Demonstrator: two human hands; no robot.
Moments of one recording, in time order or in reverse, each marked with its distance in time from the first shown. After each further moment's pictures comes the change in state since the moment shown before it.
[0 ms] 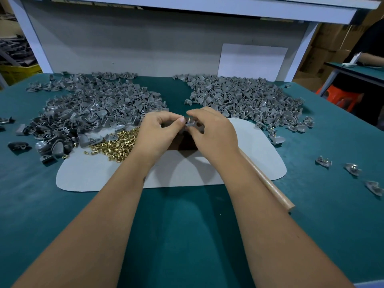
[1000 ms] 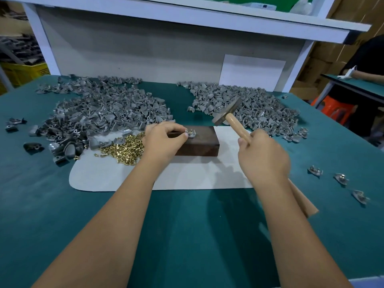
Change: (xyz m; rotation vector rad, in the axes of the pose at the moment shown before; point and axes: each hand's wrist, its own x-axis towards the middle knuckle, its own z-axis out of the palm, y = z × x) left_hand -0.002 -0.005 0.002 0.218 0.085 -0.119; right_hand -0.030 0.006 -0.072 -0.480 -0.067 0.611
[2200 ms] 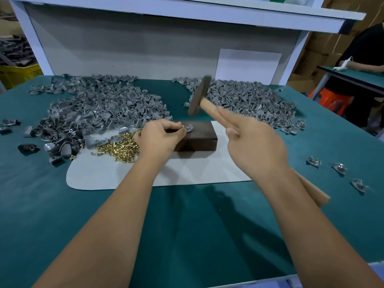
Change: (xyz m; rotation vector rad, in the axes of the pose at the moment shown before) left_hand 0.000 0.004 0.002 0.024 0.051 -0.079; right_hand -0.019 -0.019 -0.029 0.153 -0.064 -0.269
